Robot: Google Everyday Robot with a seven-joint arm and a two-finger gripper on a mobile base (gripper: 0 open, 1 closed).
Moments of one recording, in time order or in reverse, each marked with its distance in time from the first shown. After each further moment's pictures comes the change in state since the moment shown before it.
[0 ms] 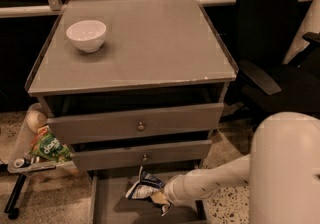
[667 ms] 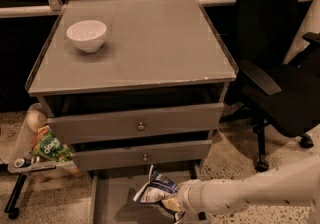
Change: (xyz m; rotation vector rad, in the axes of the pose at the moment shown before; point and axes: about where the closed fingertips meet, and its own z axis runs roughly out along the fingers) arm 0.002 0.027 -0.118 0.098 -0.016 -0.008
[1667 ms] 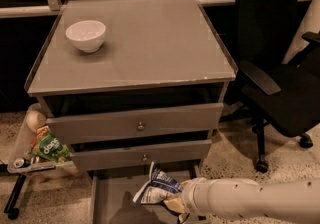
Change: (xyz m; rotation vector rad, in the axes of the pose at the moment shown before) arm -0.019 0.019 -0.068 0.023 -0.002 -0.032
